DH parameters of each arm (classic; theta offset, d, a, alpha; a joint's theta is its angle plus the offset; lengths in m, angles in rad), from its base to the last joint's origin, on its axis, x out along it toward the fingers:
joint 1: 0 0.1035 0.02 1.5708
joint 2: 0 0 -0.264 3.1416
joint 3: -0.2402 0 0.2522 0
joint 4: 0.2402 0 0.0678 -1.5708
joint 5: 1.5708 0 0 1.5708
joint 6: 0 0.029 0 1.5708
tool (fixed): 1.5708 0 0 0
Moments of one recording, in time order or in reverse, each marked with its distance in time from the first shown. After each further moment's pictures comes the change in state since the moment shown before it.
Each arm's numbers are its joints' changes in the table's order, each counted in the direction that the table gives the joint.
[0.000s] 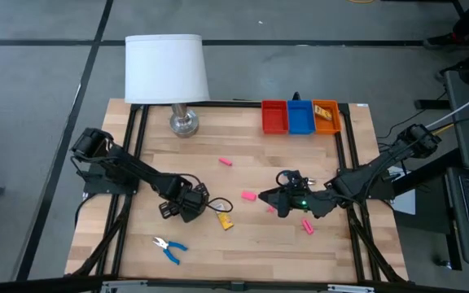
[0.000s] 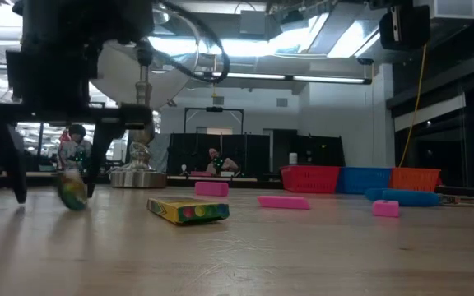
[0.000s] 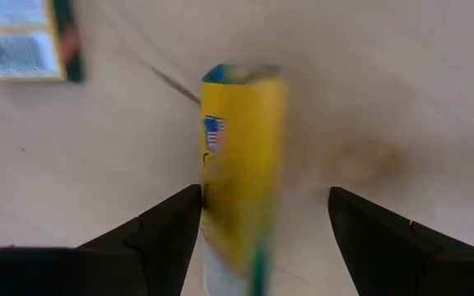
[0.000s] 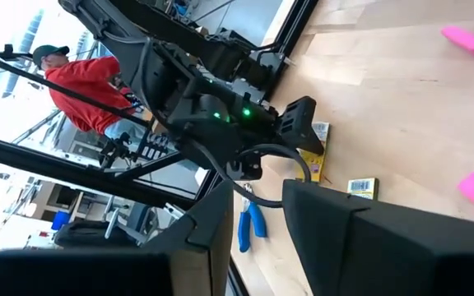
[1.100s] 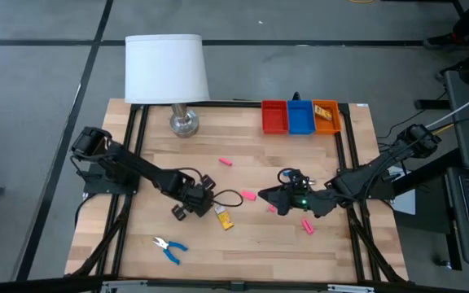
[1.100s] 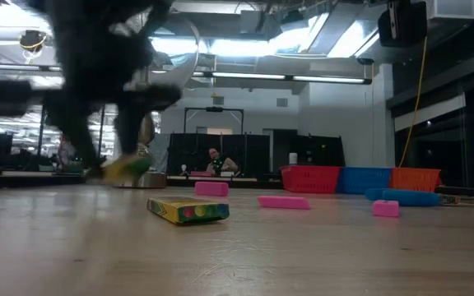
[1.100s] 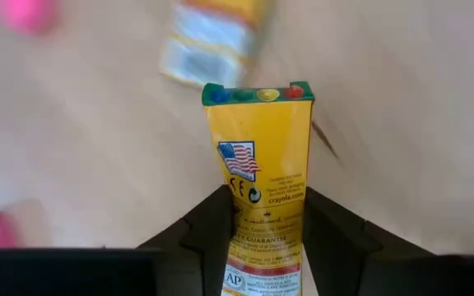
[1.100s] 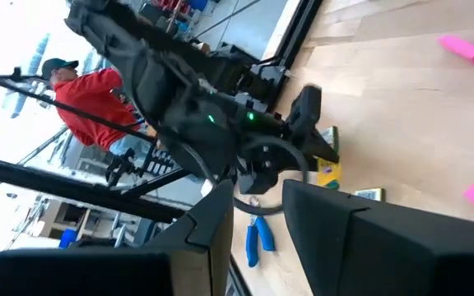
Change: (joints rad) left arm 0.042 0.017 -0.053 -0.115 -0.096 -0.248; right arm 0.000 0.000 0.000 -0.033 0.026 0.005
